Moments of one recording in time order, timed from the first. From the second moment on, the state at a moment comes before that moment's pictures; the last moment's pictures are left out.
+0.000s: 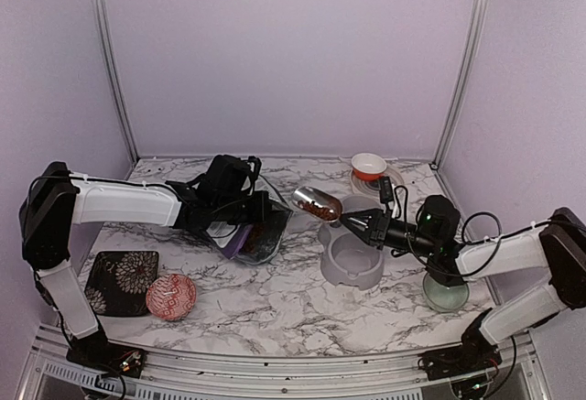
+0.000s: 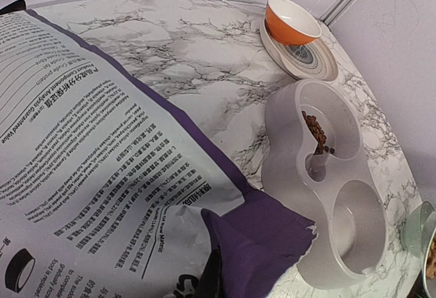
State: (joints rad) left arm -0.81 1.77 1.16 0.00 -0.09 -0.55; right arm 0.59 1.38 0.41 0.94 -0.55 0.99
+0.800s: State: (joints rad) left arm -0.81 1.77 1.16 0.00 -0.08 -0.56; right arm 0.39 0.99 0.28 0.49 -0.47 0.86
